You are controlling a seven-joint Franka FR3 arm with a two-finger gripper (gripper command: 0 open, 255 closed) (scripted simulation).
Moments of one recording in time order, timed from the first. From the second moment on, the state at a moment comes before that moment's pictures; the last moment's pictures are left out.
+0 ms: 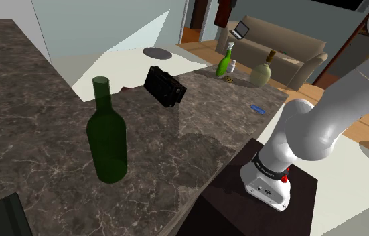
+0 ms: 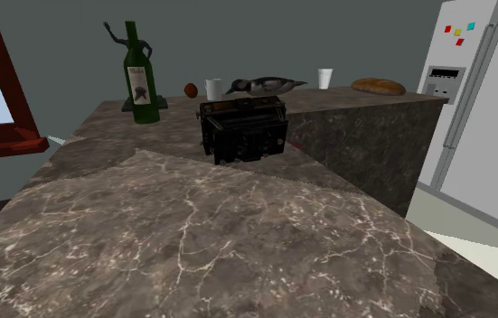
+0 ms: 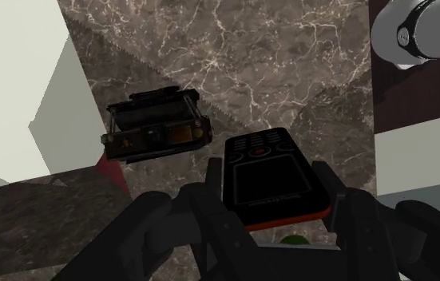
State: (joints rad) arm 0.36 -0.30 -0.29 -1.54 -0.09 1.24 -1.21
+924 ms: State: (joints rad) arm 0.46 -0.37 -0.02 -1.62 0.00 1.24 -0.82
